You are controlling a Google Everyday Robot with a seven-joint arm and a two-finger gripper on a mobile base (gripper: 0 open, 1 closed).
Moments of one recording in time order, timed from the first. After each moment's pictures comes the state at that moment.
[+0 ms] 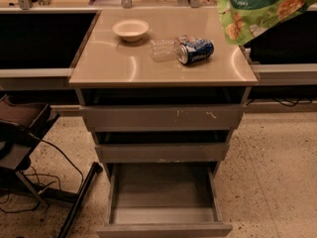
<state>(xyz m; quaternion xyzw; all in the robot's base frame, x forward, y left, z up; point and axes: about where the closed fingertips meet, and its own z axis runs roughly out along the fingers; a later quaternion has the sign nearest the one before) 0.467 -0.239 1.169 -0.26 0.74 0.13 0.61</state>
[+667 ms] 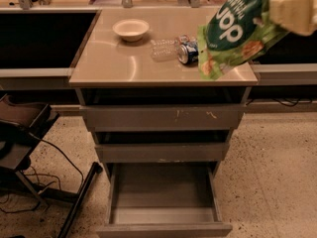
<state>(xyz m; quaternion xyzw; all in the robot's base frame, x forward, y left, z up) 0.473 -0.198 1.102 -0.22 0.76 0.05 0.61</state>
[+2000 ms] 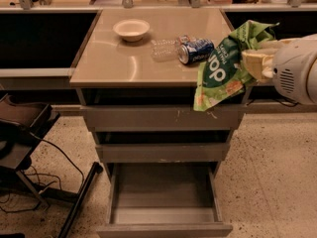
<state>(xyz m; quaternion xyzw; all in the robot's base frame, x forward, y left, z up) 0.492 -0.192 1.007 -0.20 0.80 -0.01 0.57</state>
